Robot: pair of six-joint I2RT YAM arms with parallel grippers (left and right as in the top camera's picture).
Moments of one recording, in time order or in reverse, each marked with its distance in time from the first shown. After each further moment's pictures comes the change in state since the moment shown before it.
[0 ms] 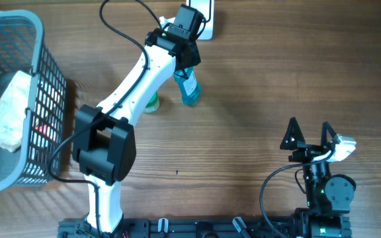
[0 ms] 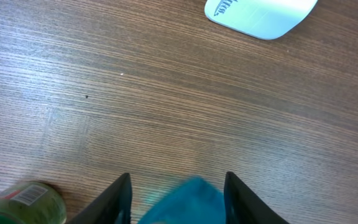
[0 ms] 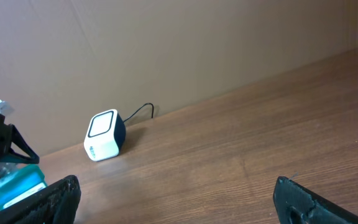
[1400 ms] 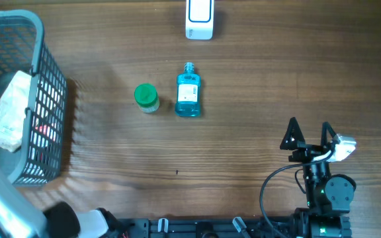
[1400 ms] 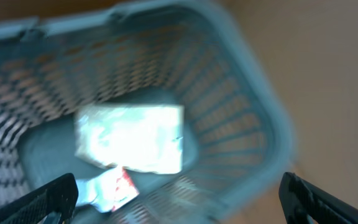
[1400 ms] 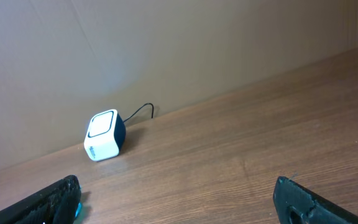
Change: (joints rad) left arm 0.991 -0.528 0.315 -0.547 -0.031 0.027; right arm 0.000 0.000 0.000 0.000 0.000 0.000
